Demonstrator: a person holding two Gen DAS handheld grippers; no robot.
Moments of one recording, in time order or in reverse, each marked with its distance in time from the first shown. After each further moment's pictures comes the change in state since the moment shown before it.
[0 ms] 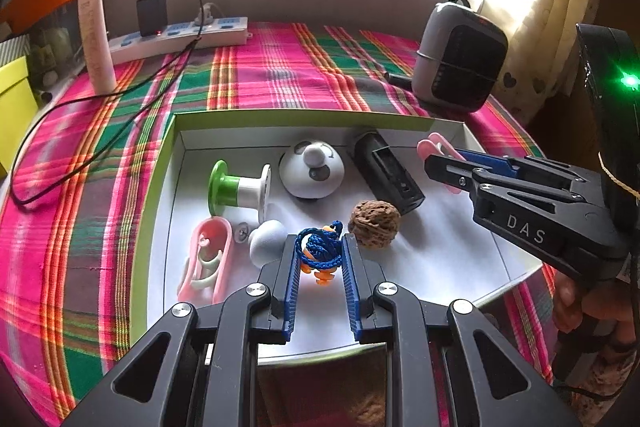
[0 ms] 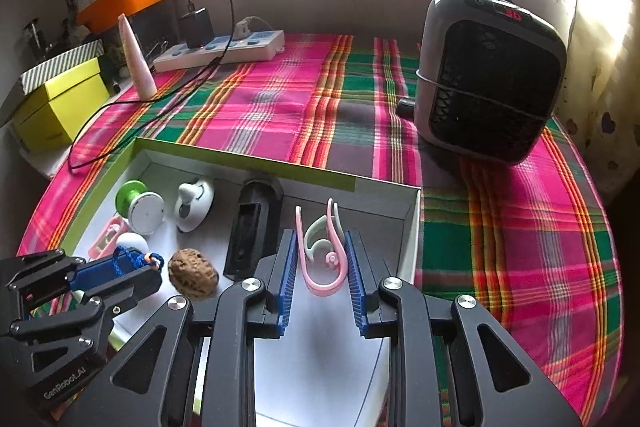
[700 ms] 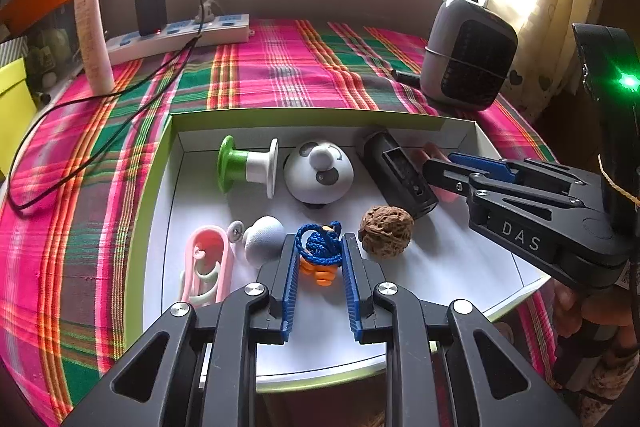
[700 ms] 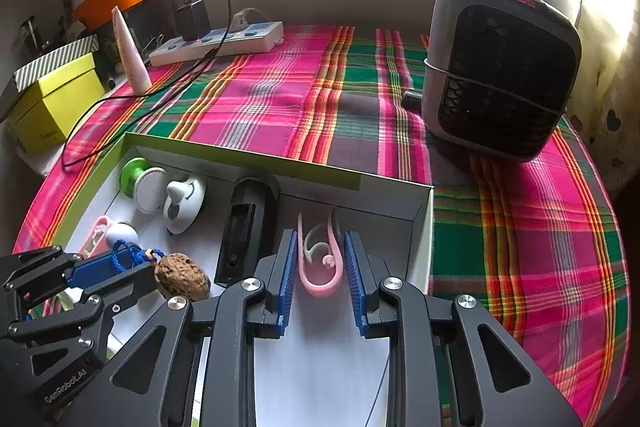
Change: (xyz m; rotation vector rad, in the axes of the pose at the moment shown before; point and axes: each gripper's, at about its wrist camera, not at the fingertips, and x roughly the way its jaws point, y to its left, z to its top) left arm 0.007 0.001 0.002 0.005 0.004 0.016; right arm 0.011 0.000 -0.001 -0.001 0.011 0.001
